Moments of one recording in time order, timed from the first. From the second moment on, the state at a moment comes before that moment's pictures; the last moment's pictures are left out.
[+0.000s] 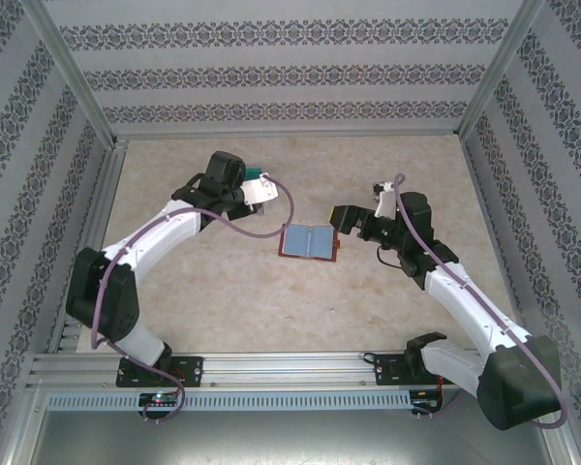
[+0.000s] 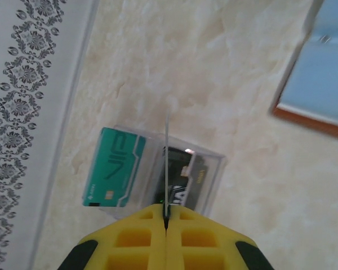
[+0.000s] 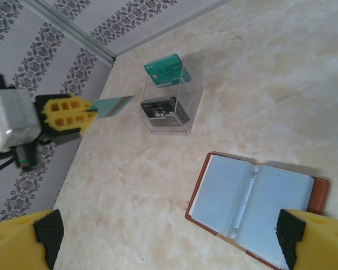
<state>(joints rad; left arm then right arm) -0.40 1.62 1.26 -0.40 0.03 0.96 0.27 1.06 0.67 -0.05 -0.49 0.60</state>
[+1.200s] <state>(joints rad) -0.28 2.01 1.48 -0.27 -0.02 1.28 0.28 1.17 0.69 -0.06 -0.45 0.60</state>
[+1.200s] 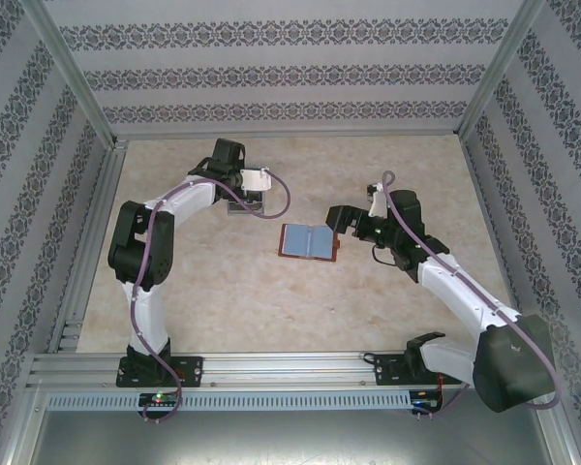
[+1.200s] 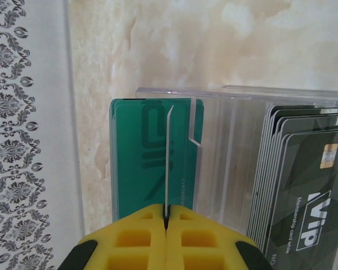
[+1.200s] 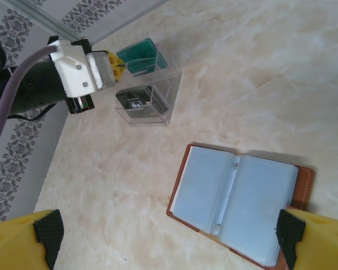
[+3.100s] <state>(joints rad) -0.27 2.14 1.60 -0.14 -0.12 0.99 0.28 1.18 0.69 -0.06 -0.48 0.67</state>
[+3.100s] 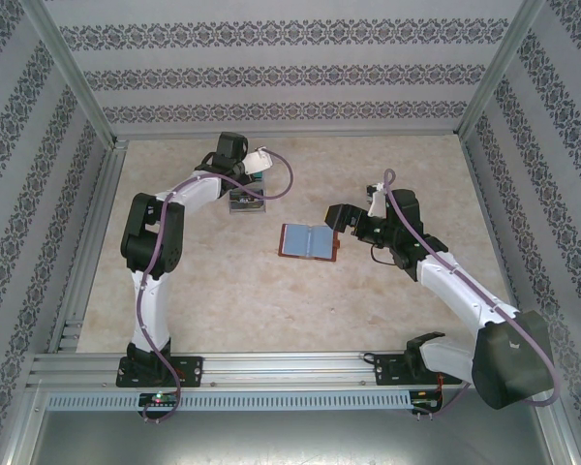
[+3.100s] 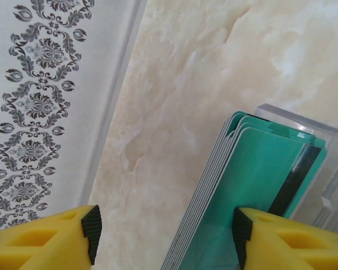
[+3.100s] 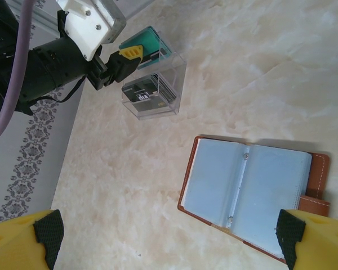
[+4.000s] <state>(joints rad) -0.27 1.53 1.28 -0.10 -0.10 0.35 0.26 1.03 0.69 -0.14 -0.29 0.63</state>
